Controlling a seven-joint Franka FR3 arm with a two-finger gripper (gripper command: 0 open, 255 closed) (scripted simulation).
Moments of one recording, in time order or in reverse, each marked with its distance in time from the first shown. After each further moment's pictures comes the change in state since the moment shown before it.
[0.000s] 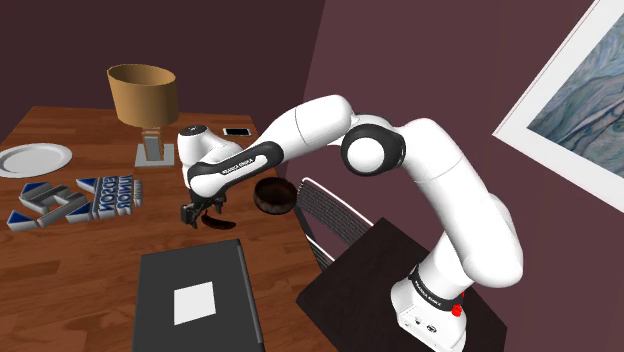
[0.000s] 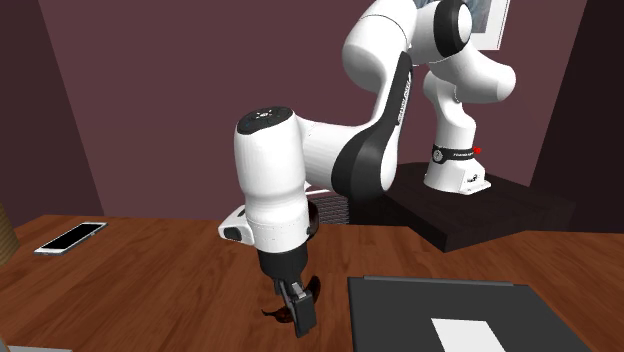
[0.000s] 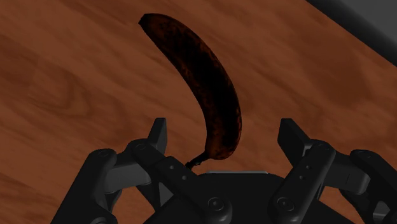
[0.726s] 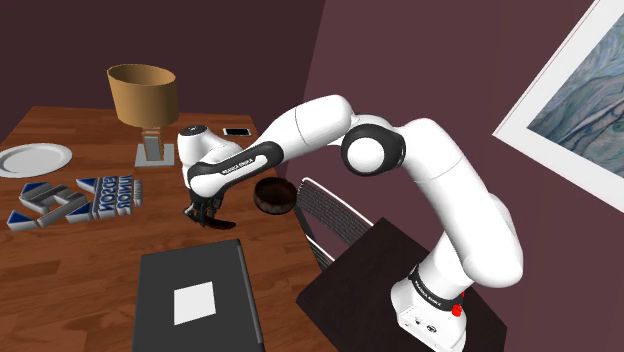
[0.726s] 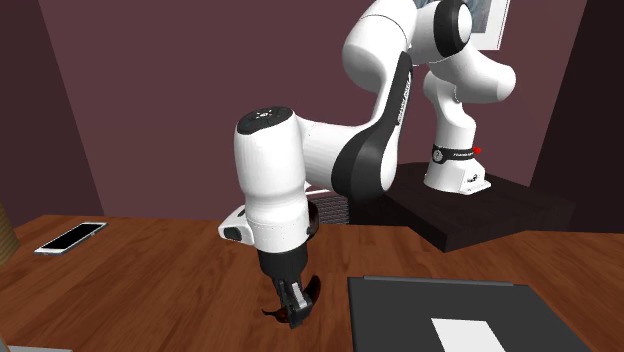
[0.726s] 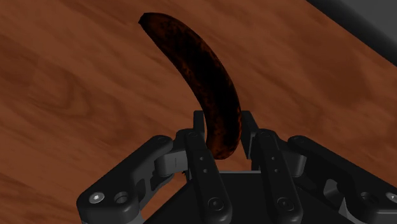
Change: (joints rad) arm 0.000 0.000 0.000 0.000 0.000 0.000 0.000
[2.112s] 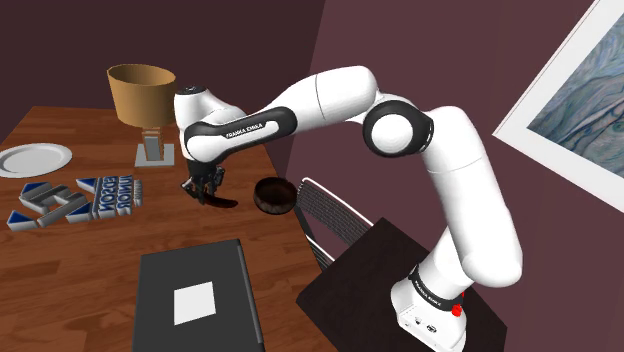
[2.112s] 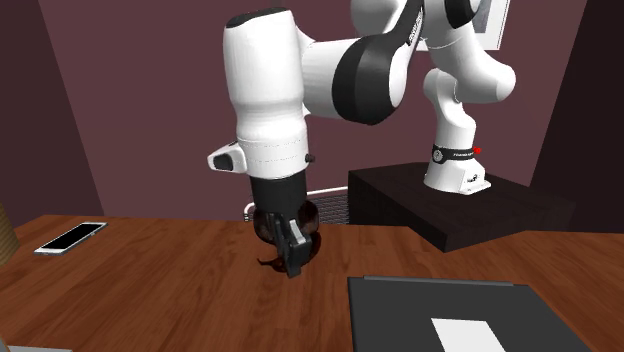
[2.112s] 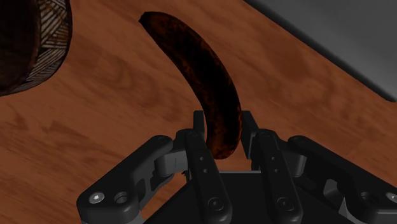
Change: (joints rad) arm -0.019 -0.185 0.026 -0.046 0.025 -0.140 -0.012
